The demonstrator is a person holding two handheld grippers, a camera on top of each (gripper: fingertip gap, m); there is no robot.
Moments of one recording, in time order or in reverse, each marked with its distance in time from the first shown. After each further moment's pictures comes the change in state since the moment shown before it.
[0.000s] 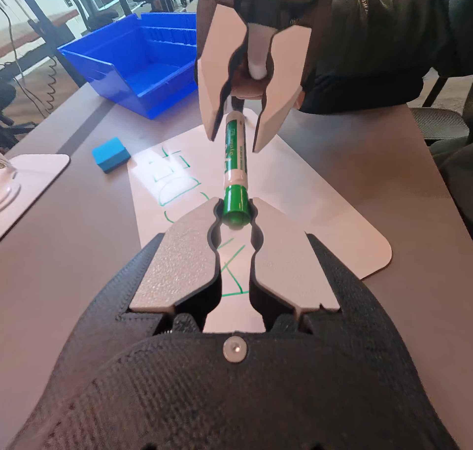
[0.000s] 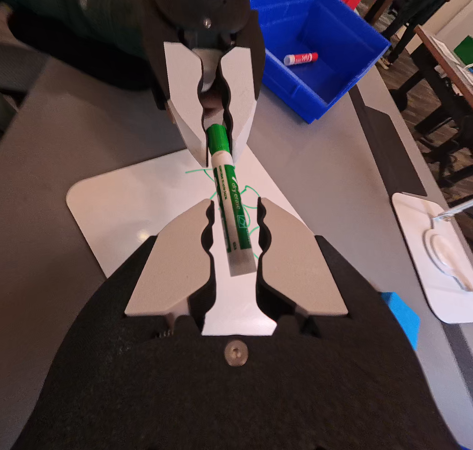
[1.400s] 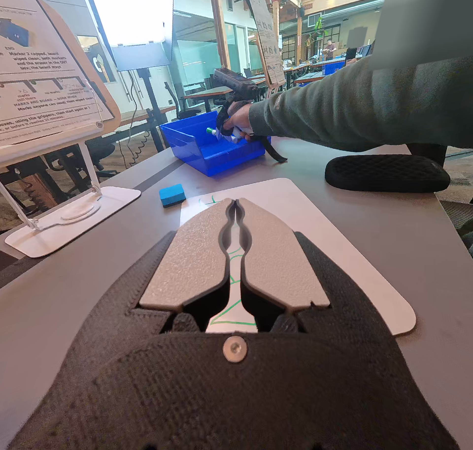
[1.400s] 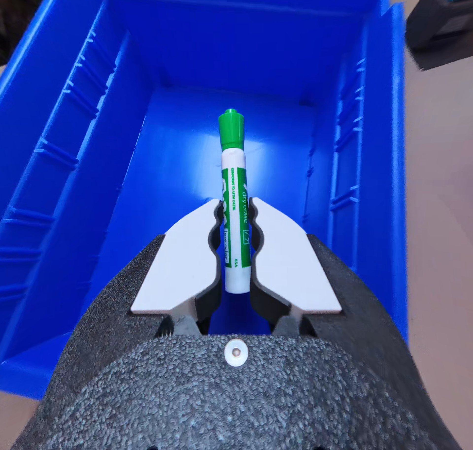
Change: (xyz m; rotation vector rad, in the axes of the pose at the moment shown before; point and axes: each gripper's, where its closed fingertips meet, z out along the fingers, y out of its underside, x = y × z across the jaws) left arm -0.025 -0.032 -0.035 0.331 -0.235 -0.086; right arm 0.251 0.310 -0.239 -0.433 1.351 1.360
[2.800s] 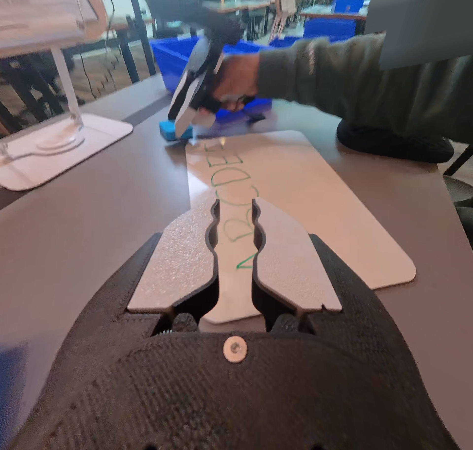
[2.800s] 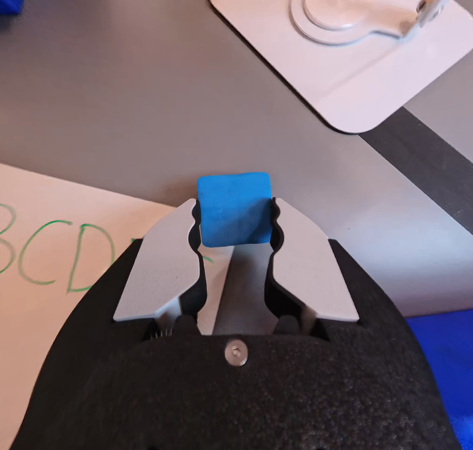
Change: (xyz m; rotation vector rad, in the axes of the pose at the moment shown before) left arm -0.039 0.040 -0.014 -0.240 0.052 -0.147; right arm -0.259 0.115 -0.080 -0.145 -0.860 -0.871
